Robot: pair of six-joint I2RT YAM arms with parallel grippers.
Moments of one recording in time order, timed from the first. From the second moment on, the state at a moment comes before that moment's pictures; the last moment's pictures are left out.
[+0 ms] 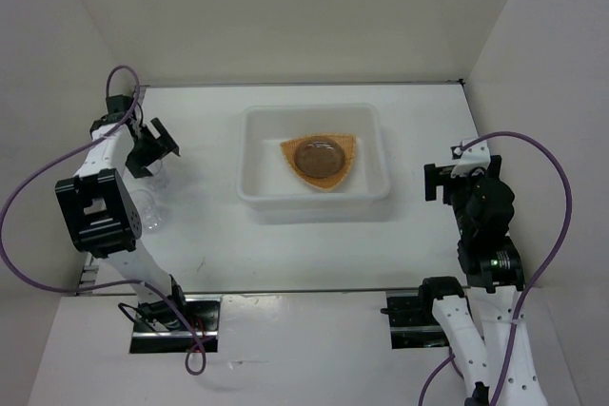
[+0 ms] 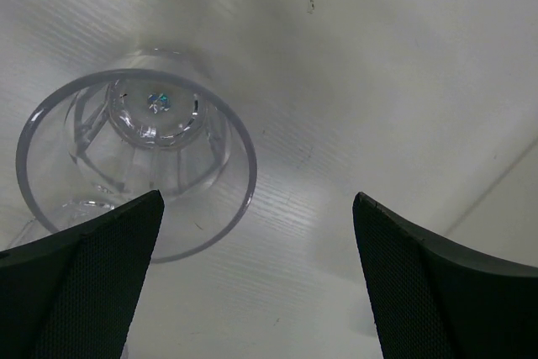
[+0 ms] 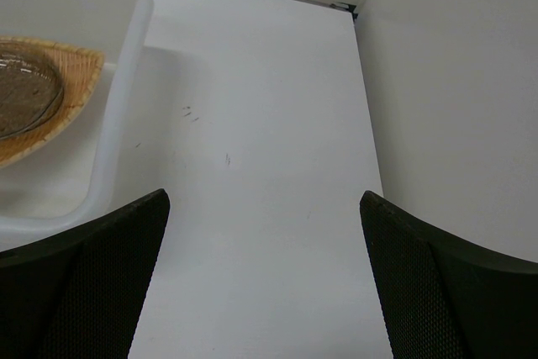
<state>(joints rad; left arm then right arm) 0.32 1.76 1.38 -0.73 0.09 -0.41 0.04 0.49 0.78 -0.46 0.12 -0.24</state>
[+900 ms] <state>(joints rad) 0.06 1.61 1.73 -0.52 0.26 -0.56 0.04 0.52 0.78 -0.46 0.14 -0.24</state>
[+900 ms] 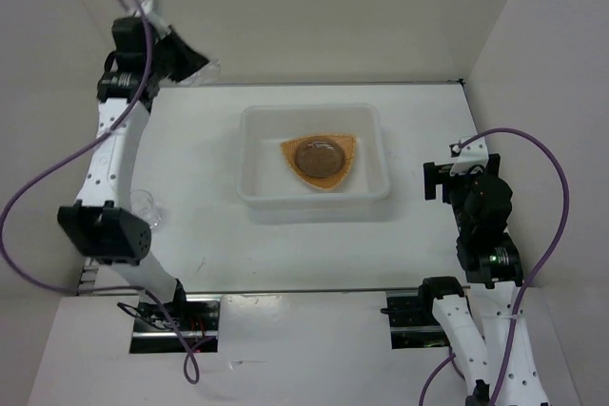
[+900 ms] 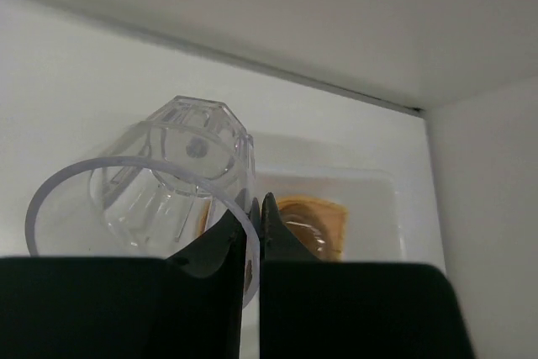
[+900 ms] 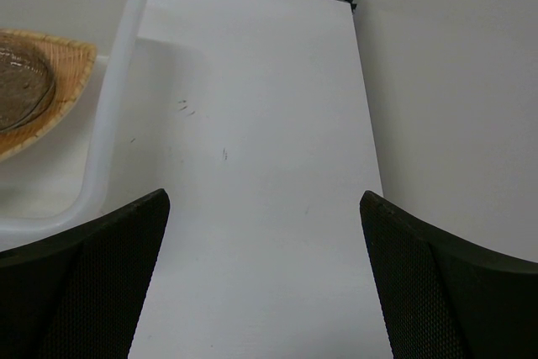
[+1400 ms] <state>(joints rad) -0.44 2.29 2.36 -1.07 0.05 -0.34 0.05 0.50 0.78 -0.46 0.13 -0.24</state>
